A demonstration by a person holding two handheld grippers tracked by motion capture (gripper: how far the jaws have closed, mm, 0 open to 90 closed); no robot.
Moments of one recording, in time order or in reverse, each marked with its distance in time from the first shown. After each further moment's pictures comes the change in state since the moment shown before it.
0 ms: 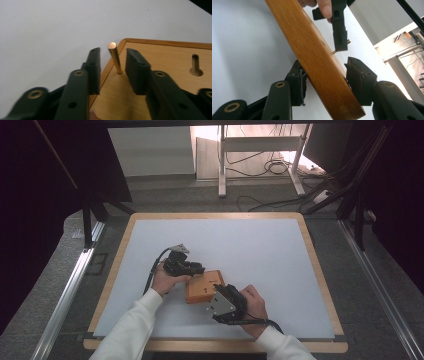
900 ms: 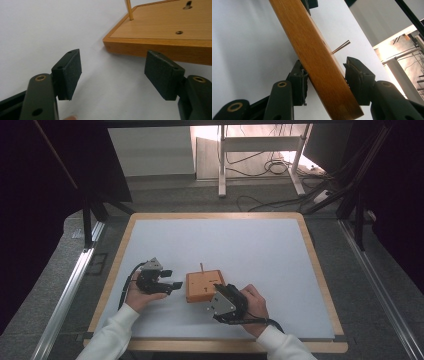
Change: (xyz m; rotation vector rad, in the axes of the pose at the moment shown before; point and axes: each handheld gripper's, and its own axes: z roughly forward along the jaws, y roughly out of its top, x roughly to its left) left arm -0.008 -0.062 -0.059 -0.036 0.103 0.012; right arm -0.003 -0.001 0.000 0.006 0.006 -0.017
